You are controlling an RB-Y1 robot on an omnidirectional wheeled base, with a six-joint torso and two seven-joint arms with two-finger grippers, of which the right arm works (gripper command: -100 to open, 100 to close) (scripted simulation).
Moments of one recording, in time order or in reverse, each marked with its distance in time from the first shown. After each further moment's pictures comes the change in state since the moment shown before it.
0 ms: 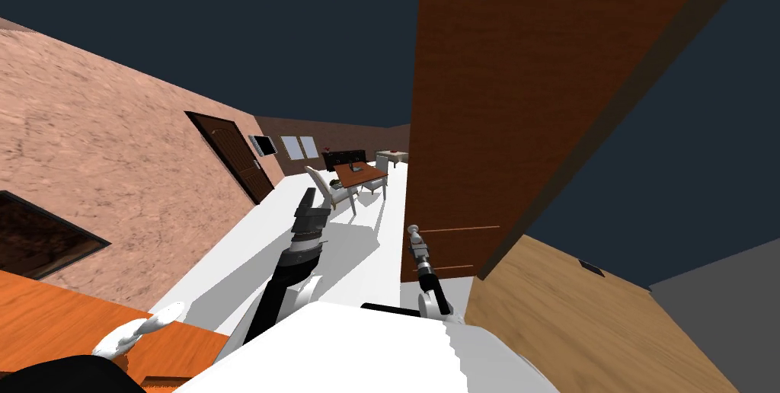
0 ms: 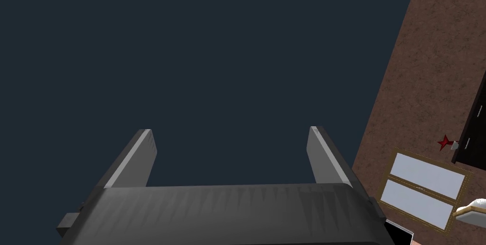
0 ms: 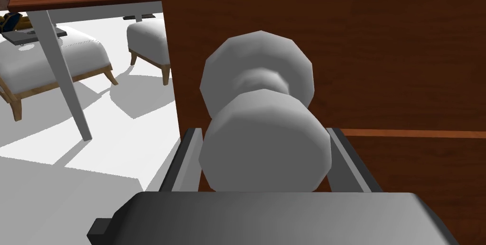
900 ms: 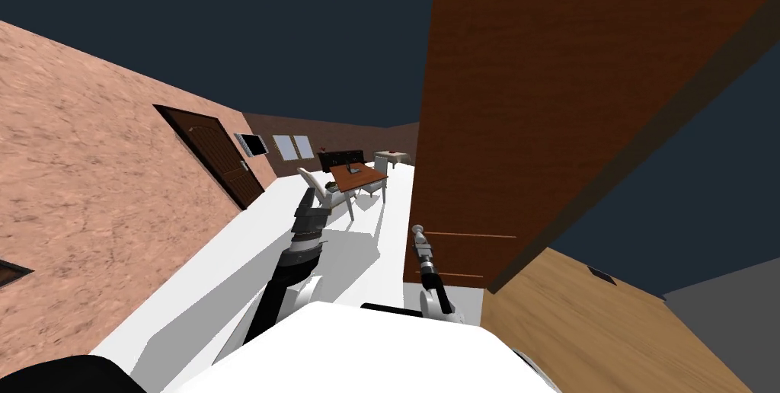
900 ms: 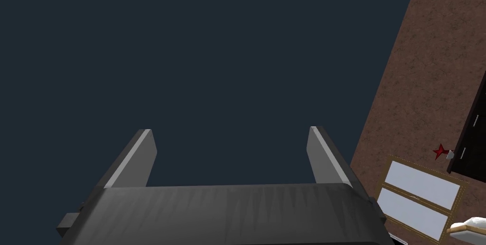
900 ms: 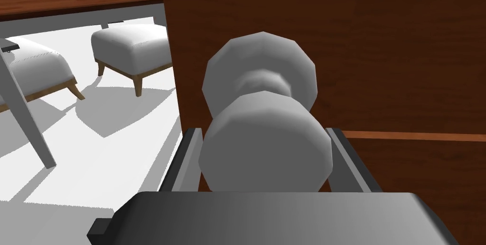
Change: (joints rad) arm -0.019 0.007 -0.052 0.047 -0.034 -0.023 -0.002
